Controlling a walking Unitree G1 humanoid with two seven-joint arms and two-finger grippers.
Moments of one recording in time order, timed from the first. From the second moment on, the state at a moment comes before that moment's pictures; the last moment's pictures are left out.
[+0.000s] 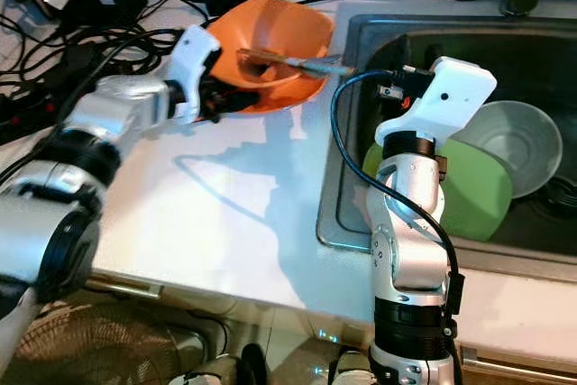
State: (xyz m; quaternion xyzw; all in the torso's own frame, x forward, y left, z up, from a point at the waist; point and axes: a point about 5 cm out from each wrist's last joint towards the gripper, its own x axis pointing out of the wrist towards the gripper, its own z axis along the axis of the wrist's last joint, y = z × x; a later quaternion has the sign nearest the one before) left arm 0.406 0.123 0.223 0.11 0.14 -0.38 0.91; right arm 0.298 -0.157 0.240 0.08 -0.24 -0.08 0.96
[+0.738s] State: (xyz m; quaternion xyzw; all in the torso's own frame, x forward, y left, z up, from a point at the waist) left arm 0.331 0.119 0.201 0.06 0.08 -0.42 0.90; right arm 0.319 -0.169 0.227 0.06 -0.21 -0.08 0.97
